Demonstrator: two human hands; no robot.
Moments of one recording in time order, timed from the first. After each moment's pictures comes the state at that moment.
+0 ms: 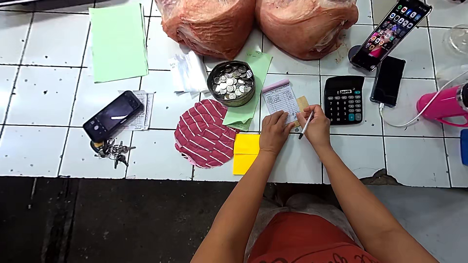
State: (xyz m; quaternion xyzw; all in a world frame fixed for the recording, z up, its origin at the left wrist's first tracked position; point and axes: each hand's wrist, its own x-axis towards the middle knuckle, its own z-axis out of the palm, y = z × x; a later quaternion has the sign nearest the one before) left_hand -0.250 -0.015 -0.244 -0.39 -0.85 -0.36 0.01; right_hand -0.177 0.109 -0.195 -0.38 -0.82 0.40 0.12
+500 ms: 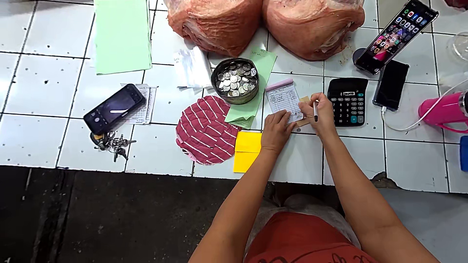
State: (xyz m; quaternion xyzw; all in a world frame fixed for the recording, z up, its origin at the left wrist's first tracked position) left_hand -0.250 -0.015 -0.244 -0.39 -0.85 -0.35 0.01; right_hand -0.211 0.127 -0.172 -0.39 -0.74 0.54 0.11
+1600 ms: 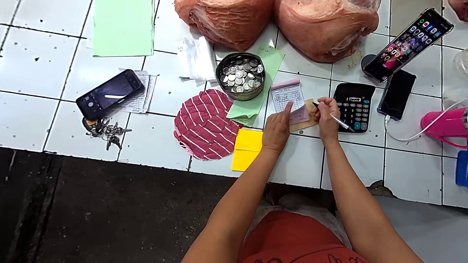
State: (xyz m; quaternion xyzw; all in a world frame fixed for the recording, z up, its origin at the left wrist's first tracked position) left_hand -0.251 -0.011 -0.242 -0.36 -0.86 -0.35 0.05; right_hand -0.189 0.140 -0.214 -0.32 -0.73 0.58 0.19
